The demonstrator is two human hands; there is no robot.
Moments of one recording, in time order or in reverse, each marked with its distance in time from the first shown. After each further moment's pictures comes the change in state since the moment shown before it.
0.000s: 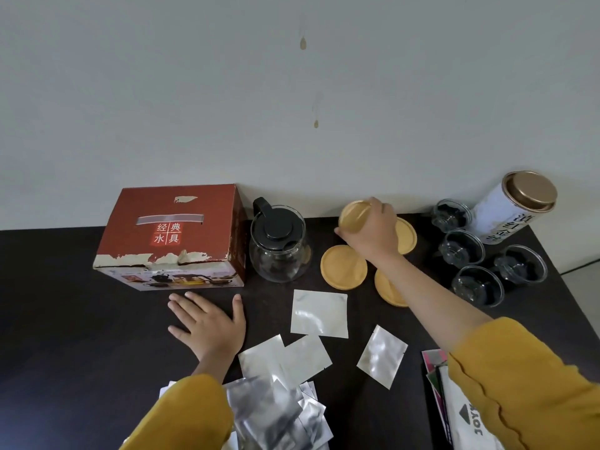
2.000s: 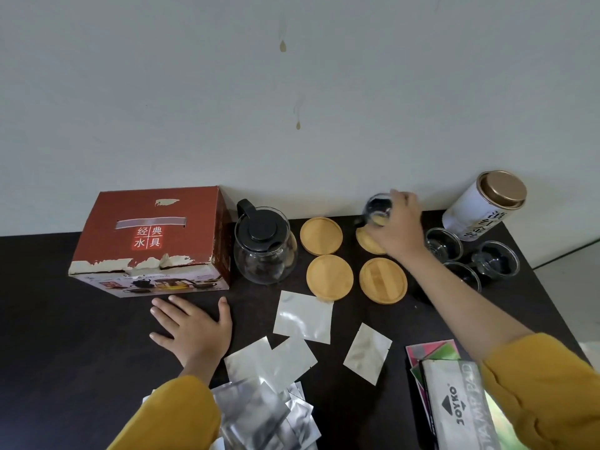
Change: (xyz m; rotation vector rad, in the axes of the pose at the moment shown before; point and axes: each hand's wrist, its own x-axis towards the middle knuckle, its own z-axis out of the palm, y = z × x) left_hand 0.000 0.001 0.003 -0.026 0.026 0.010; right_hand 0.003 0.034 -0.063 -0.067 0.075 -0.075
